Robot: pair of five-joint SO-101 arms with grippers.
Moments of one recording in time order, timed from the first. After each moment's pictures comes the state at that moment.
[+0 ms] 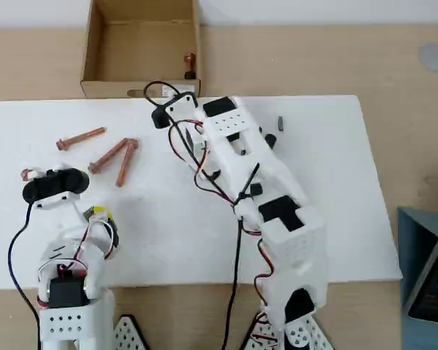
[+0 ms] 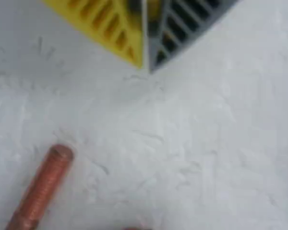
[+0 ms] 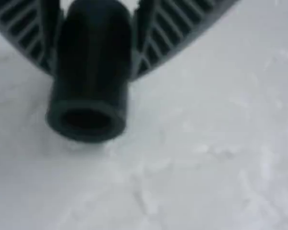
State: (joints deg) left arm -8.3 -104.0 95.4 58.6 3.6; right arm -27.3 29.0 -9.6 80.0 9.6
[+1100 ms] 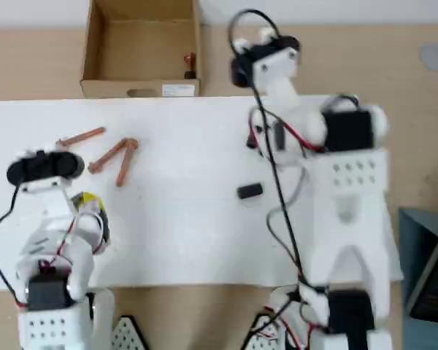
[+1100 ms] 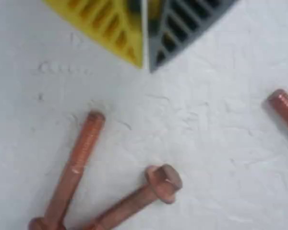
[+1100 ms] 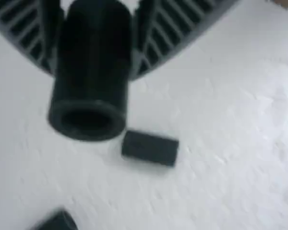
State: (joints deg) left arm -7.8 -85.0 69.9 64.5 -3.2; right arm -9.1 -21.5 -5.2 101.1 9.7
